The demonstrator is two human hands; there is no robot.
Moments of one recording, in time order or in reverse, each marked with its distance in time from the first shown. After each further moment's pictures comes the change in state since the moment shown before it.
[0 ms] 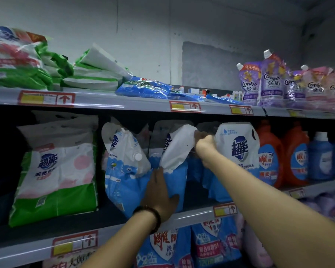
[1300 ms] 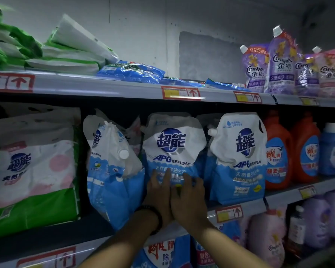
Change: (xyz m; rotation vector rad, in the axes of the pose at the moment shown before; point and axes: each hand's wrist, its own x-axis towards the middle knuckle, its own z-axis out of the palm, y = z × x) left_hand 0.066 -0.047 0.057 0.361 -0.229 0.045; right_hand -0.039 0.174 0.019 -0.601 -0.035 -0.362
